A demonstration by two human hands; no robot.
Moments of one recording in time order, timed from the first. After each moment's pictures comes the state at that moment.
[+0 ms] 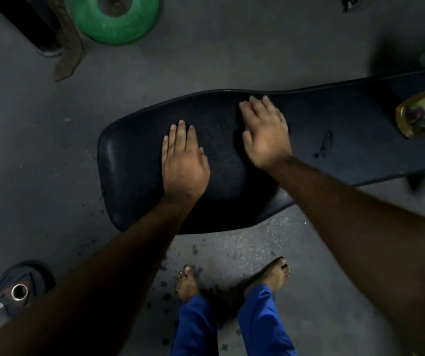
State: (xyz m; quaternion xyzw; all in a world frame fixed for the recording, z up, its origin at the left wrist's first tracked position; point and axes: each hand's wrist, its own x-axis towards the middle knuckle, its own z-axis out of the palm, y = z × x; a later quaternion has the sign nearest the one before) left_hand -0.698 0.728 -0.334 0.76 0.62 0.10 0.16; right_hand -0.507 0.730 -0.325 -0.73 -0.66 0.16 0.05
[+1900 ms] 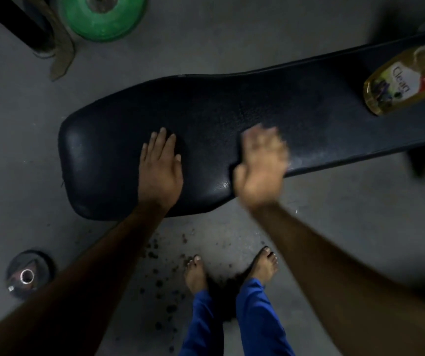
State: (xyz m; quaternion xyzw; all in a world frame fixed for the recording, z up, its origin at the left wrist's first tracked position) left_hand -0.662 0.670 -0.337 0.78 0.59 0.12 0.18; right_hand -0.466 0.598 -0.343 -0.79 -0.59 0.12 0.13
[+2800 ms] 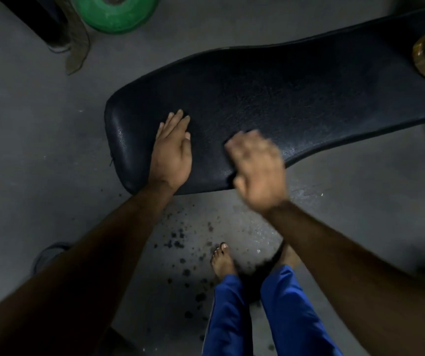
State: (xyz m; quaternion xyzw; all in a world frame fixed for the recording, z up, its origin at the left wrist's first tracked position) left_hand -0.755 0.687 -0.333 0.78 0.54 0.17 0.28; right_hand -0.571 0.574 -0.350 -0.70 -0.70 0.08 0.13
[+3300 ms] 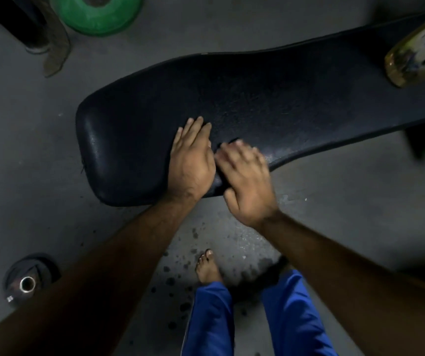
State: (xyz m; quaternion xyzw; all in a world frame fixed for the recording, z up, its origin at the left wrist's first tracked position) left_hand -0.679 0.658 -0.337 0.80 0.52 0.18 0.23; right_hand -0.555 0.560 -0.348 -0.66 -0.72 0.15 0.17
